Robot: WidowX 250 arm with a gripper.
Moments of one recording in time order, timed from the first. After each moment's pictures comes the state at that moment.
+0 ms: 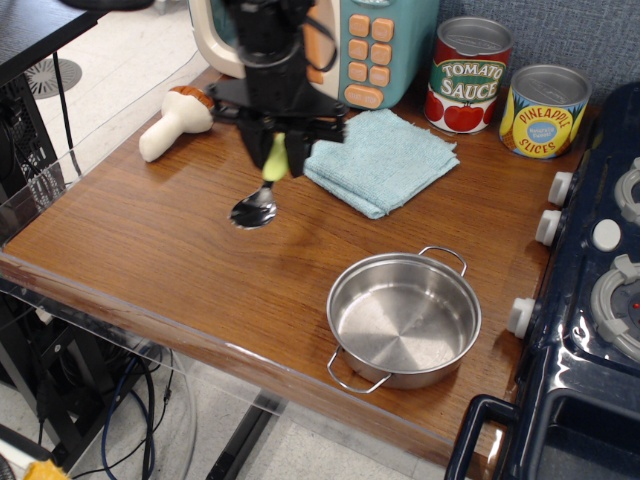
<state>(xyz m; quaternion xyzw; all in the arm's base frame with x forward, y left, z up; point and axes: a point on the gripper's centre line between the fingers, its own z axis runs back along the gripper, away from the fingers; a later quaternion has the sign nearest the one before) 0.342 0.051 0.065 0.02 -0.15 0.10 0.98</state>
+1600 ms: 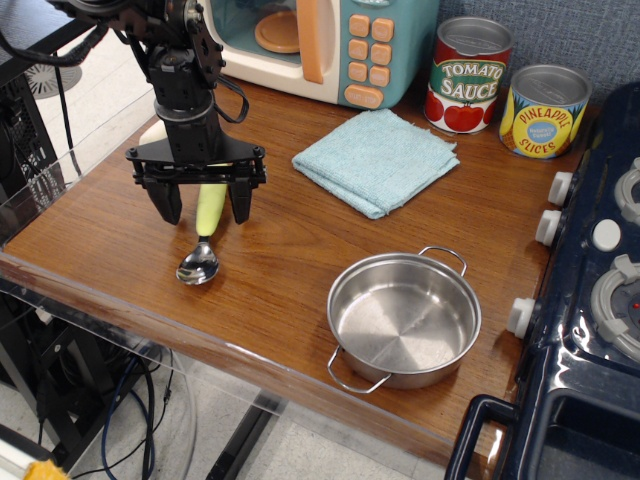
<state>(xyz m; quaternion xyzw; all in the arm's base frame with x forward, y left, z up) 0.313 0.101 0.019 0.02 -0.08 0.22 0.97</state>
